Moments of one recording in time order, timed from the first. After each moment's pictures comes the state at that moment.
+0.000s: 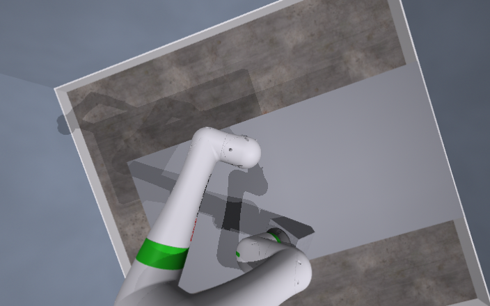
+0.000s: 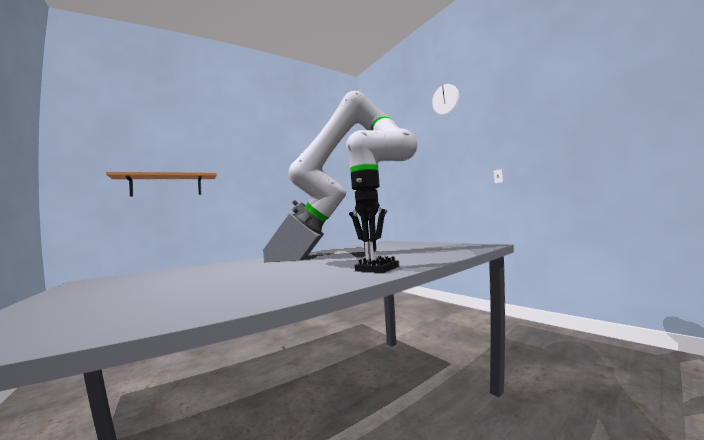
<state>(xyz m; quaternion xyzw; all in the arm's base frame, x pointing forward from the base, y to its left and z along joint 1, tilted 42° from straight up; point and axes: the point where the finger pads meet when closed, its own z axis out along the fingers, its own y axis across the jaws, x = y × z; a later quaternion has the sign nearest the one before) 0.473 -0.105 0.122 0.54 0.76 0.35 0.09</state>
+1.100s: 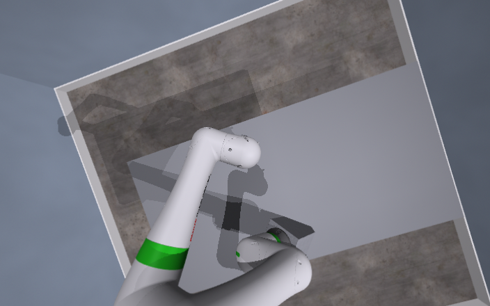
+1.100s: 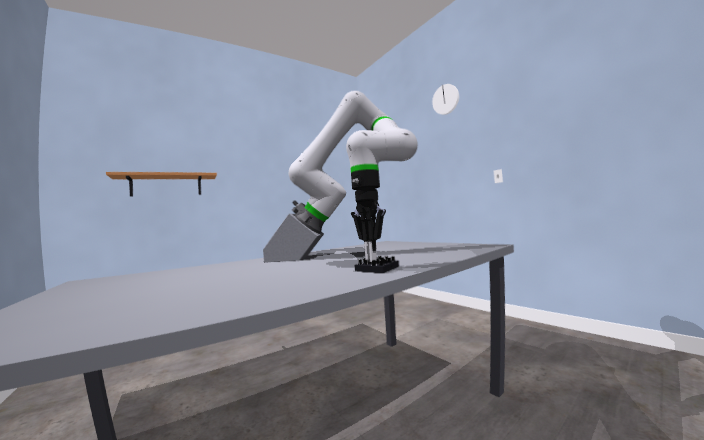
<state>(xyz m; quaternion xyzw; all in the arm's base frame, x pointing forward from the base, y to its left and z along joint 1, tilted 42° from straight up) 0.473 -0.105 0.122 0.63 0.69 0.35 0.04</state>
